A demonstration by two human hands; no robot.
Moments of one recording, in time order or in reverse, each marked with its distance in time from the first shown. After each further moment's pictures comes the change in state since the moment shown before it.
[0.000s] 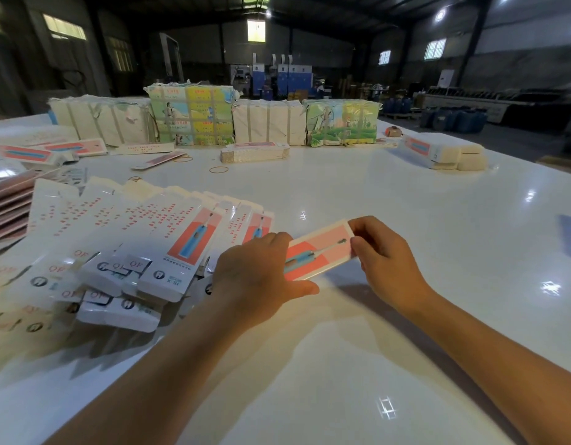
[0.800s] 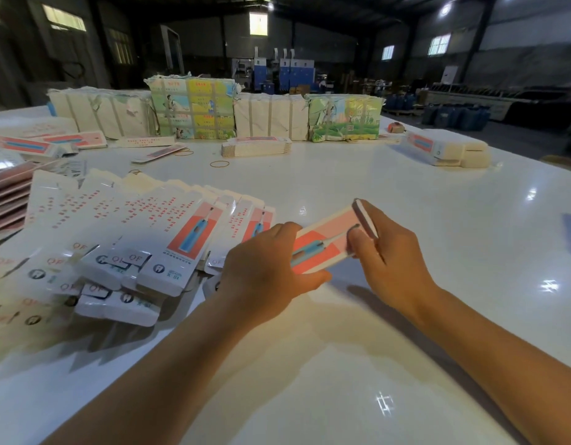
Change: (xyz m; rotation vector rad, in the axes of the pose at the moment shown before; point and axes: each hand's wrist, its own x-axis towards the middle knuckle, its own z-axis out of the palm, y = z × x) left_hand -0.005 0.014 -0.001 -0.178 0.114 0.027; right_hand -0.004 -0.004 0.001 -0.093 0.022 -0.272
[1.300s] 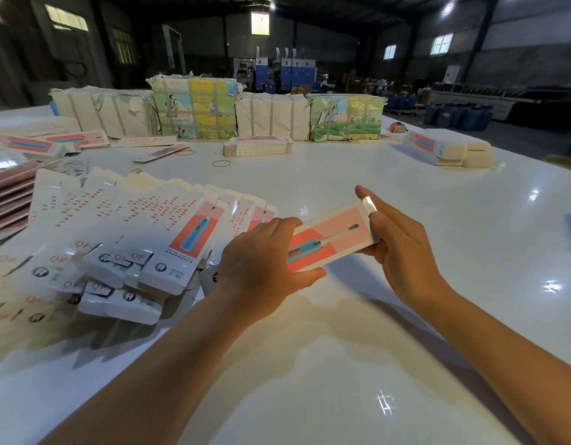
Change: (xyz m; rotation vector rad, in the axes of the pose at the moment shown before) left_hand -0.002 -0.005 -0.002 0.065 0.169 0.130; right_hand 0.006 0.000 -0.004 0.554 0.039 0.264
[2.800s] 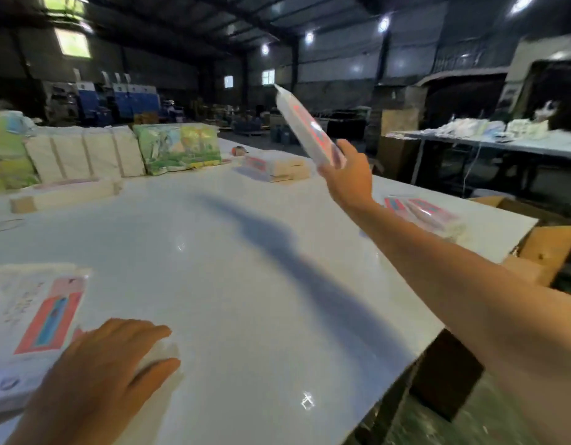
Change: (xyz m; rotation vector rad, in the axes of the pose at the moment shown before) left_hand -0.004 -0.004 0.049 -0.103 -0.131 0.383; right_hand 0.072 -0.045 -0.213 -0.990 0.744 0.085
